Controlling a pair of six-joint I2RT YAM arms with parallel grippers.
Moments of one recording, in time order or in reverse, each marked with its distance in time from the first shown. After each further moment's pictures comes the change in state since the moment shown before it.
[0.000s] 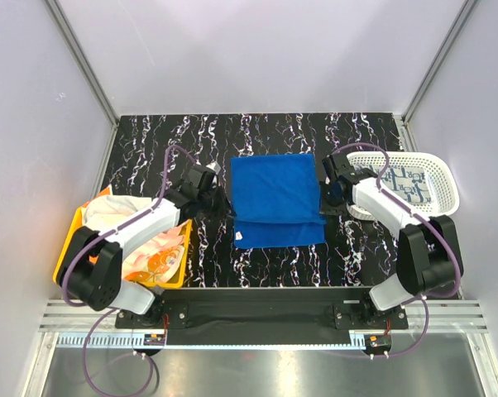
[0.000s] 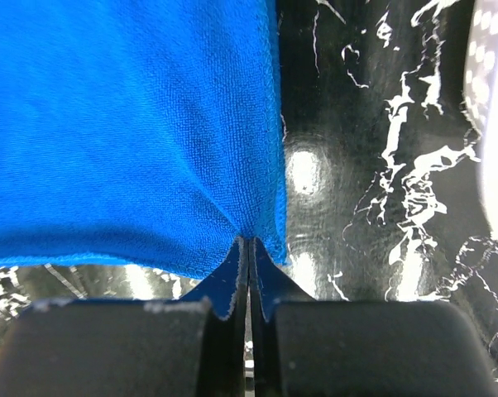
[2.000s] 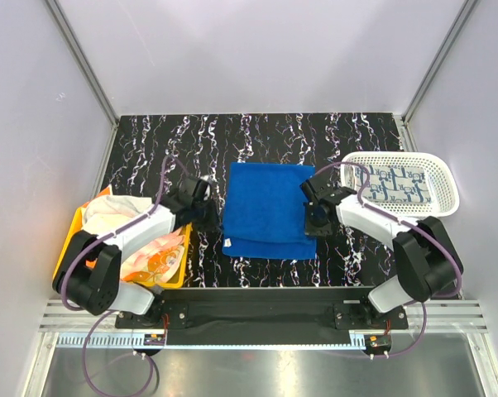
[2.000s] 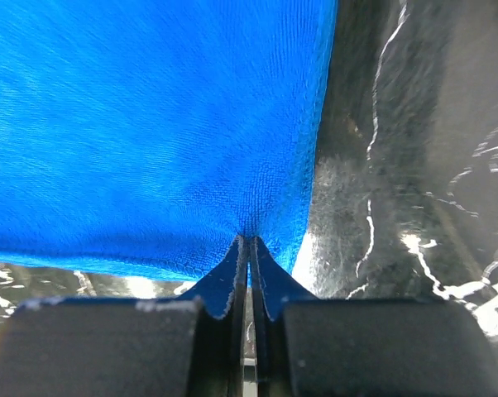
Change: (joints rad) left arm 0.048 -0.046 -0.126 -0.061 -0.037 0.066; right arm 0.210 -0.033 -0.158 0.071 0.035 0.176
